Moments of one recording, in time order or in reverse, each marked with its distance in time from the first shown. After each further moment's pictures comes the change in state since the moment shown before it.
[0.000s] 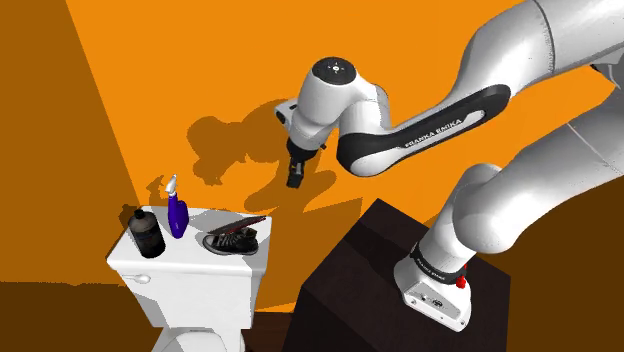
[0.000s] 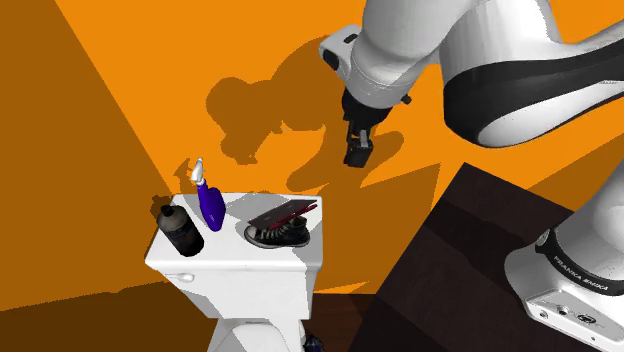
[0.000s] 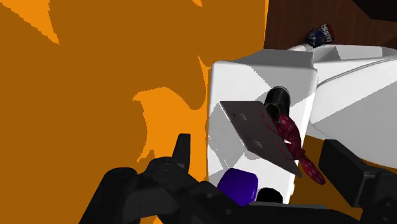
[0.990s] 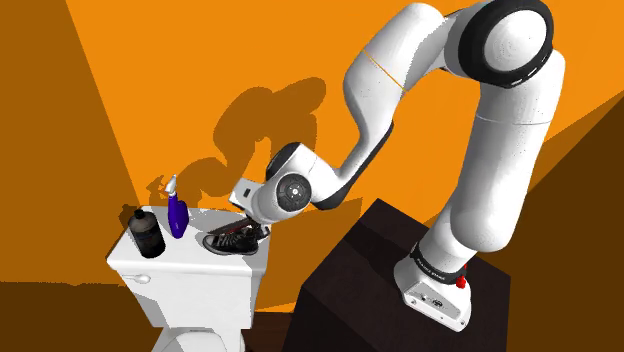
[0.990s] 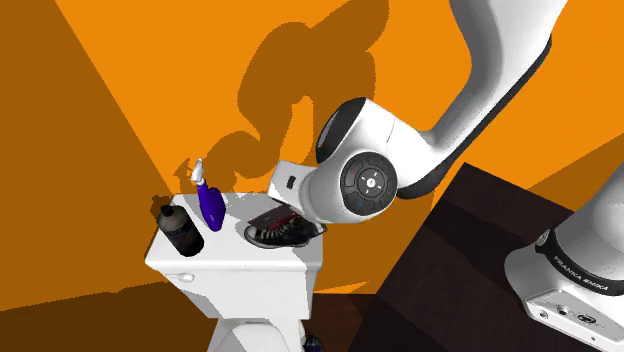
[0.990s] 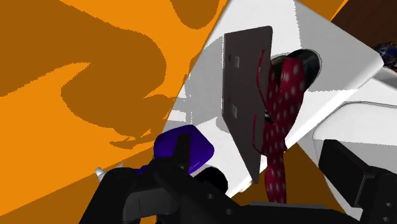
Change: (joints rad) arm -0.071 0.674 0.173 0.269 -1.250 0.080 0.705
